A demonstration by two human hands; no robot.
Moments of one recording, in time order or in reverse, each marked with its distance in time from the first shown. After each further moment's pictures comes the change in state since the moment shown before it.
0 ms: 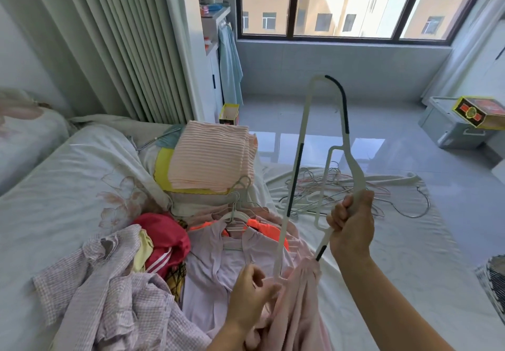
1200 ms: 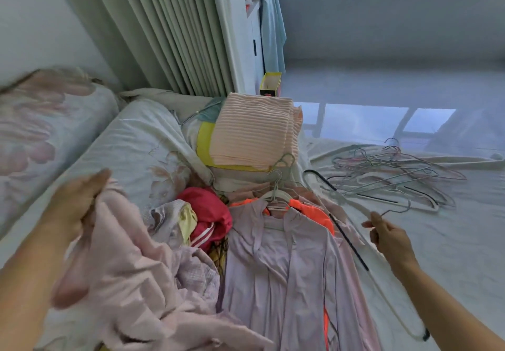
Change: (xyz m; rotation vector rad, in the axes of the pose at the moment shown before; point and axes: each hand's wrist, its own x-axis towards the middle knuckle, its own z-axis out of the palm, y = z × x) left_hand 0.096 -0.010 -0.388 -0.163 0.537 -0.248; right_hand 0.068 0.086 -0.085 -1.044 -0.132 0.176
